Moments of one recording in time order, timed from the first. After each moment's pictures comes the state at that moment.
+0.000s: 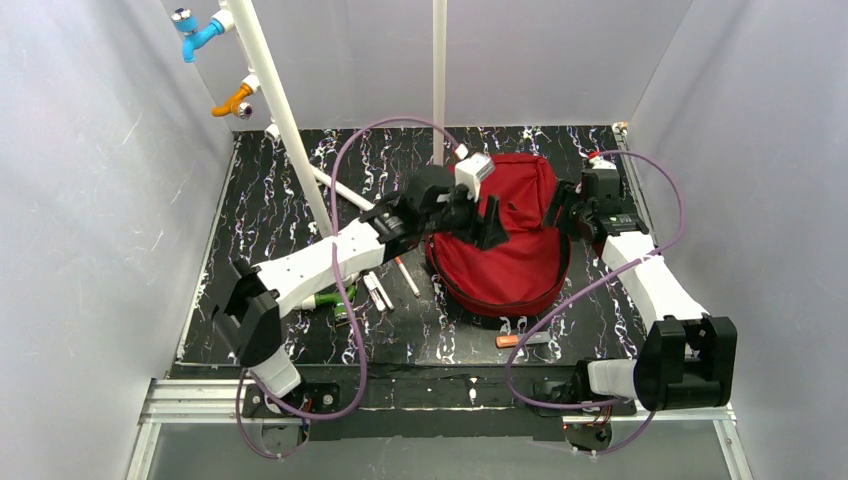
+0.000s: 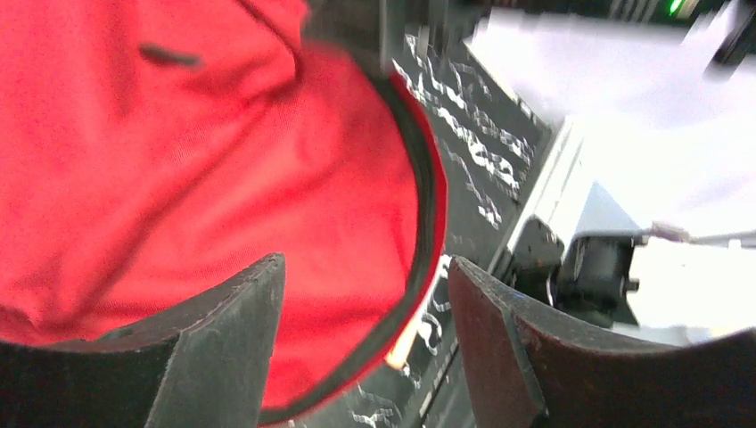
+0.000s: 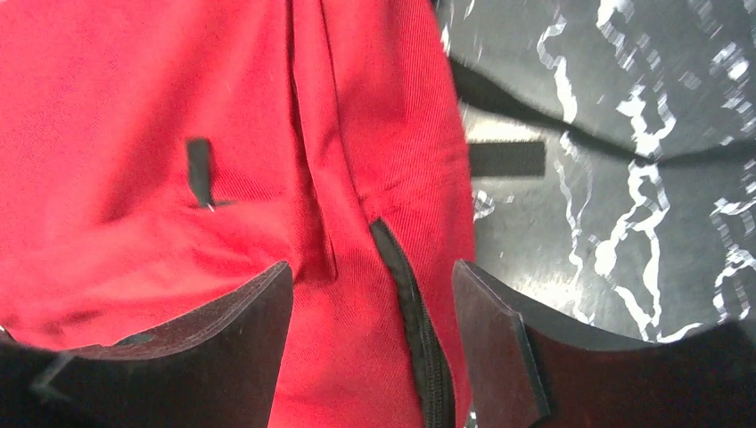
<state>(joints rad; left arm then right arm) -0.87 1.60 1.30 -0.14 0.29 -0.39 0.11 1.27 0.97 -0.39 0.05 0.35</state>
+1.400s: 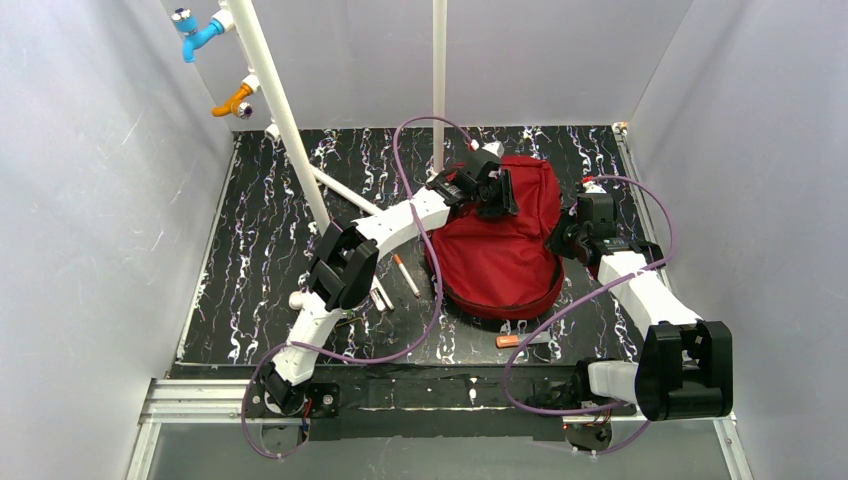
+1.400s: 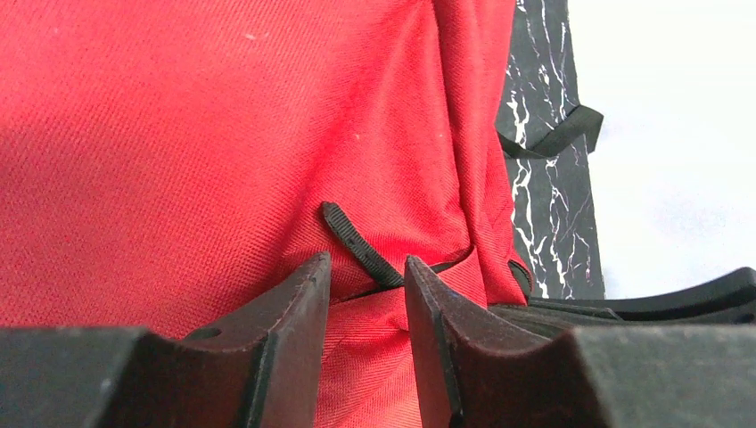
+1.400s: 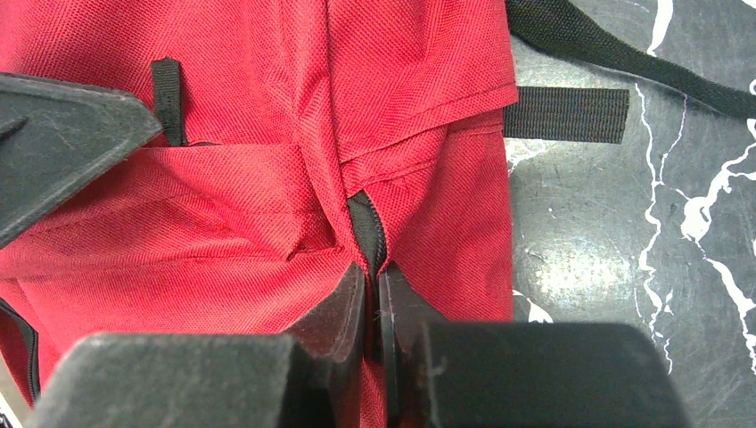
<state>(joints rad) -0.82 2.29 2.00 -0.33 0.07 -0.69 0.11 1.24 0.74 -0.27 -0.07 0.39</state>
